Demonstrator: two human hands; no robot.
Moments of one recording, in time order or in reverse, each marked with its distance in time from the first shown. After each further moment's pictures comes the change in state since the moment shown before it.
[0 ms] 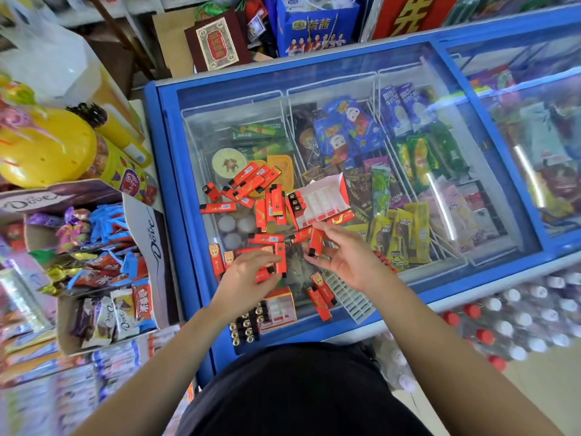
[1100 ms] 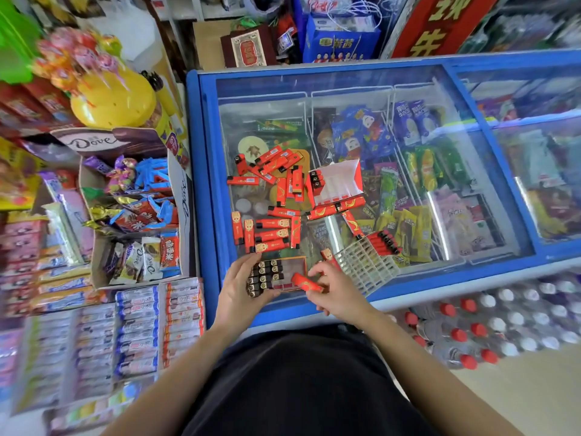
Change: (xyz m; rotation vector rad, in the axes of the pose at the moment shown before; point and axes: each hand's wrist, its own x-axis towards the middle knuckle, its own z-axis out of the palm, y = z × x) left_hand -0.119 -0.028 0.044 -0.149 0.310 -0.181; right_hand -0.071 0.116 -0.012 -1.220 -0.061 -0.214
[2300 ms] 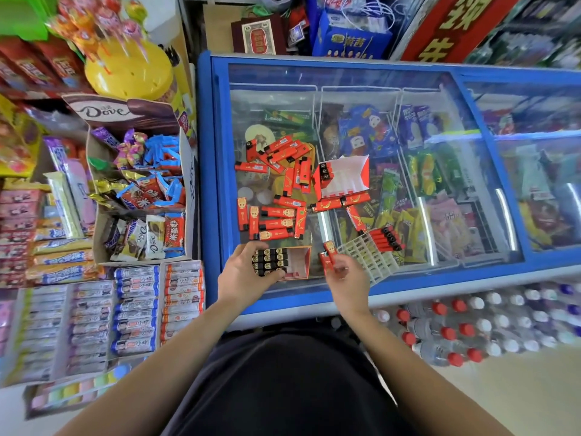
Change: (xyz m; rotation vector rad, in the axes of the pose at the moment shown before) left_hand 0.010 0.015 -0.007 0.124 -0.046 -0.214; right_hand 0.014 0.038 0.024 -0.078 0.621 0.023
